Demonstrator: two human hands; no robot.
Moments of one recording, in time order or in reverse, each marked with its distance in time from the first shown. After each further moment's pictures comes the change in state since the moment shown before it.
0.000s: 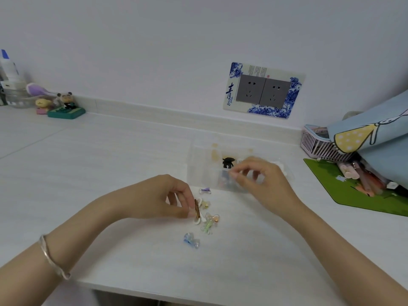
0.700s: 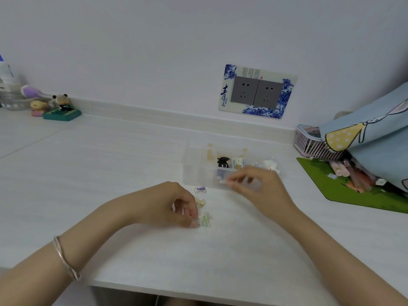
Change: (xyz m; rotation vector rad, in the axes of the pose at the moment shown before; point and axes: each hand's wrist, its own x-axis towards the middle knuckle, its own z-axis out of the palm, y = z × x) left_hand 0.005 0.006 0.019 0.067 -0.053 0.063; right_hand -0.019 0.002 0.001 0.021 0.011 0.002
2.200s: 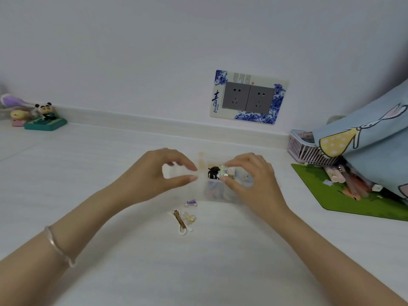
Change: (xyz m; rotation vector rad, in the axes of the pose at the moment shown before) left_hand 0.041 0.000 -0.040 0.055 0.527 0.216; right_hand 0.029 0.013 -0.007 -0.322 0.185 -0.067
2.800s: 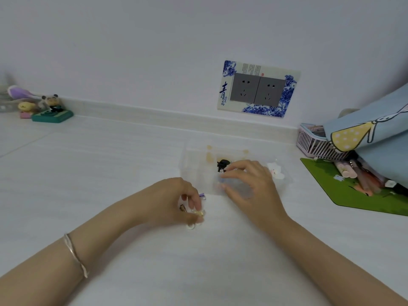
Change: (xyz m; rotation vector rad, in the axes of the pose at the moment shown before) left_hand -0.027 -0.008 0.028 0.112 -0.400 -0.182; right_hand -0.019 -0.009 0.024 0.024 -0.006 -0.113
